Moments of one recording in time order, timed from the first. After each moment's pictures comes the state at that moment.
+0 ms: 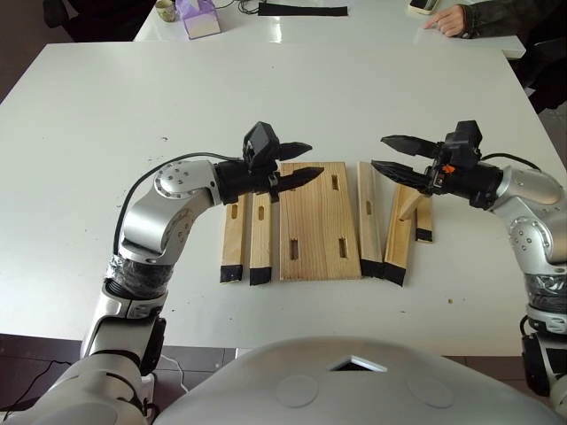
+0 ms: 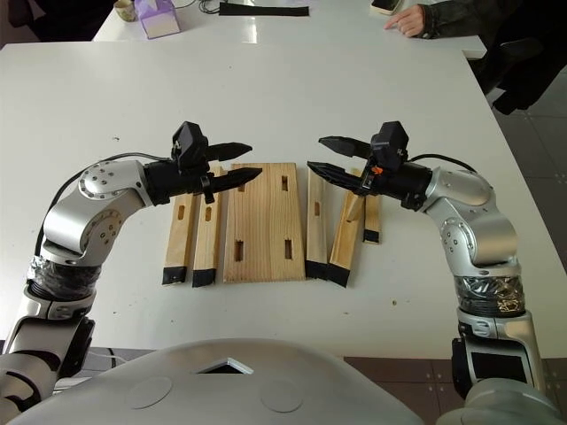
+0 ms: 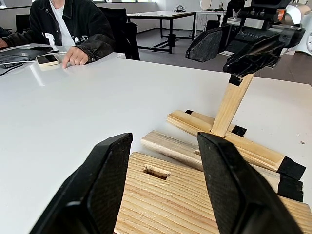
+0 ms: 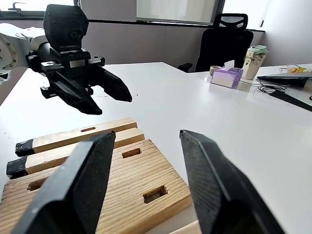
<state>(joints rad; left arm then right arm) -0.29 0.49 -0.16 -0.30 -0.48 0.54 -0.83 -0.14 -0.63 -0.04 -0.19 0.62 0.33 0.99</state>
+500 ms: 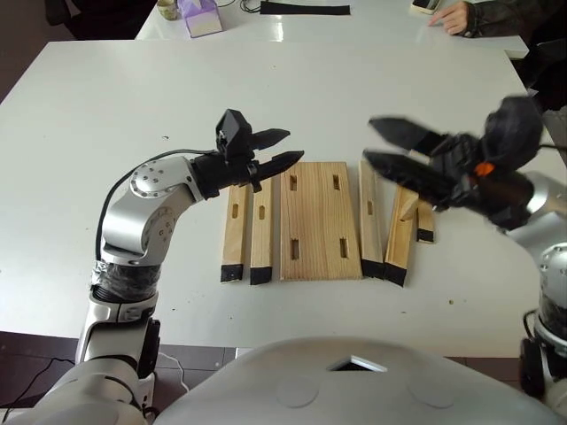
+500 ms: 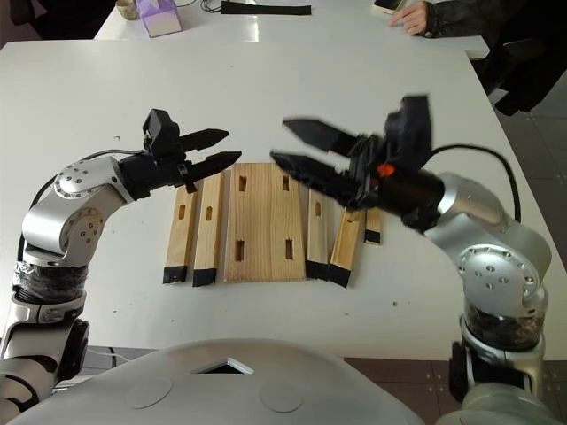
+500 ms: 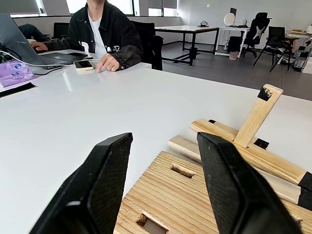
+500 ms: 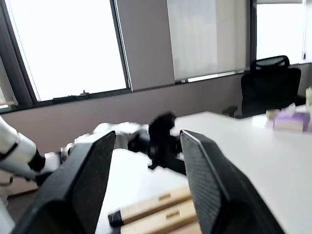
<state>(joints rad) -0.25 0.50 -0.03 -0.29 -0.53 0.54 -0.80 0.06 -0.69 -0.10 -0.65 1.02 0.62 0.77</state>
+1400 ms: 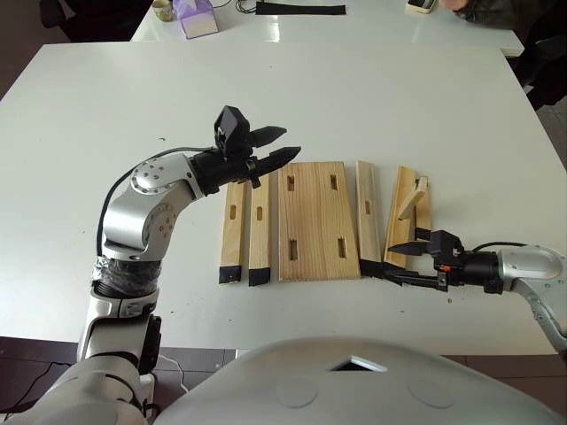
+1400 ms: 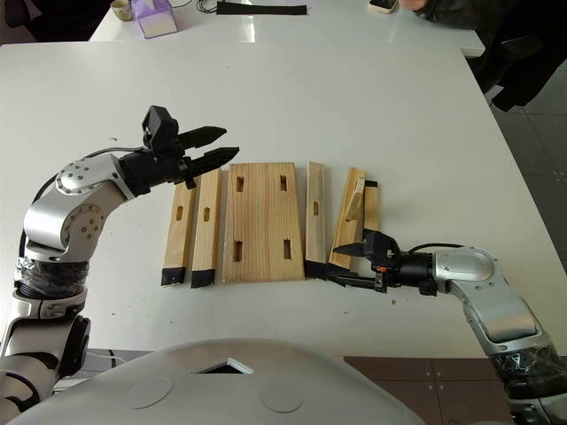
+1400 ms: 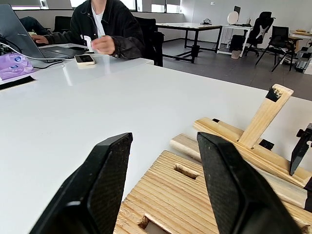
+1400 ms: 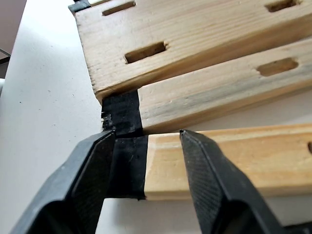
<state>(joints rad) -0.29 0.50 -0.04 -0.24 -0.52 0.55 -0.80 0.30 -0.87 0.06 -0.25 0.36 0.17 1.13</state>
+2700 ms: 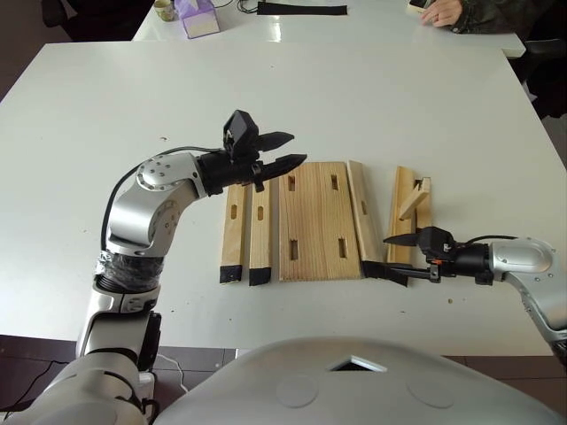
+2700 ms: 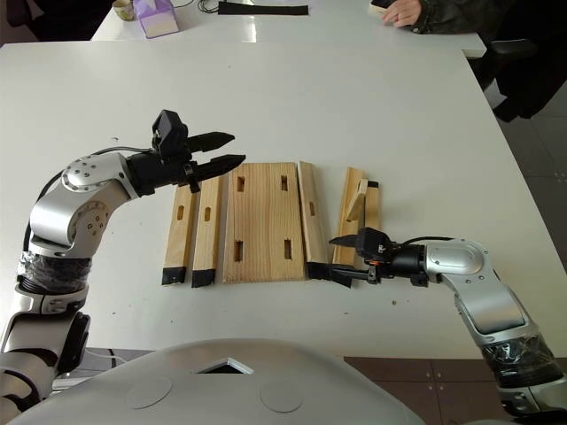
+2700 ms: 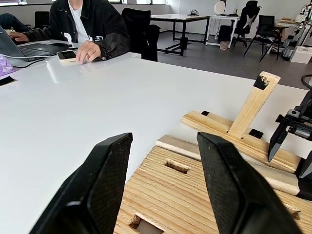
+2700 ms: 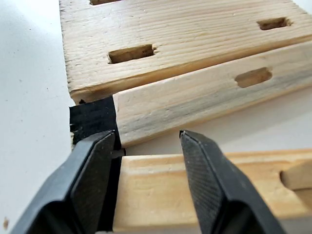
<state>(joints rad) -0.30 0.51 -0.08 -0.22 -0.49 0.53 -0.85 0.24 -0.88 0.09 -0.21 0.26 0.12 1.11</state>
